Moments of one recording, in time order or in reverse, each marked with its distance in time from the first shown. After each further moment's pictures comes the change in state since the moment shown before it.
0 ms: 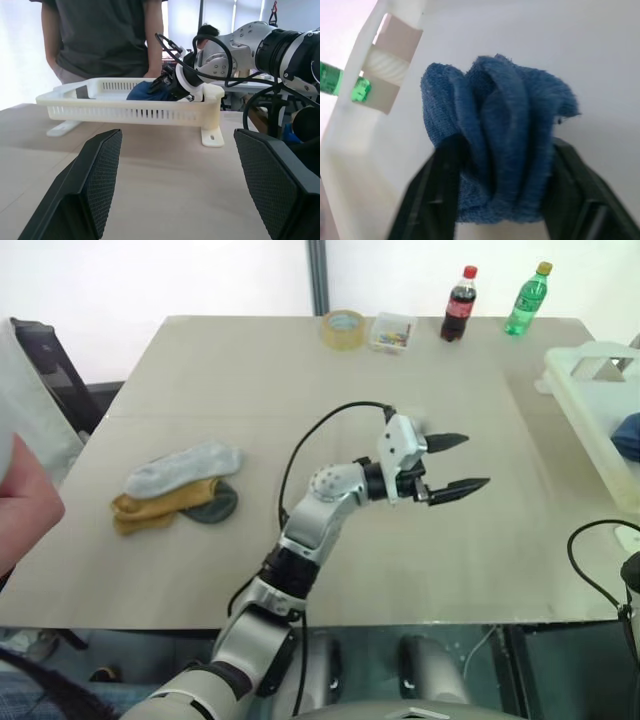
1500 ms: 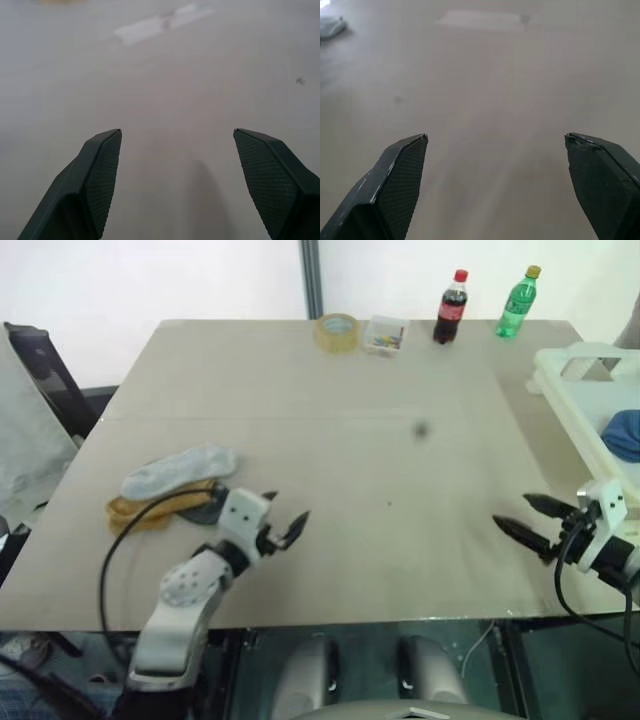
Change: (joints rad) left arm 0.764 0.383 0.375 -0.615 0.111 0.299 0.419; right arm 1.051 -0.004 0.683 -1.049 0.032 -0.269 1.064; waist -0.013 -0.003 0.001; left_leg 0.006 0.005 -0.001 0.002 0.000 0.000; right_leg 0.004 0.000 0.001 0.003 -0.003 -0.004
